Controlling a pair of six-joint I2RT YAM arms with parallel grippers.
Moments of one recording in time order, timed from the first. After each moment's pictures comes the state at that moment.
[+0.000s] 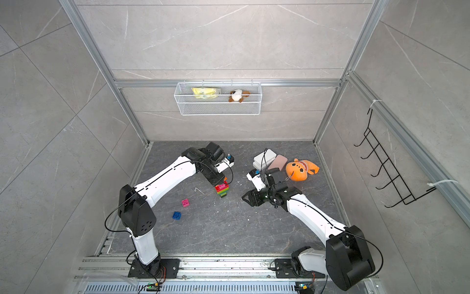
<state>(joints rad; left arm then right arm) -0.69 1.88 1.78 -1.13 0.06 0.23 0.41 1.29 0.82 -0.39 -0.52 0.03</state>
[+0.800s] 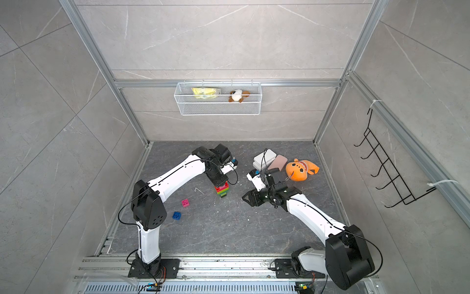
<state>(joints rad) -0.72 1.99 1.87 -1.22 -0.02 0.22 0.41 1.29 0.82 -0.39 -0.51 0.03</state>
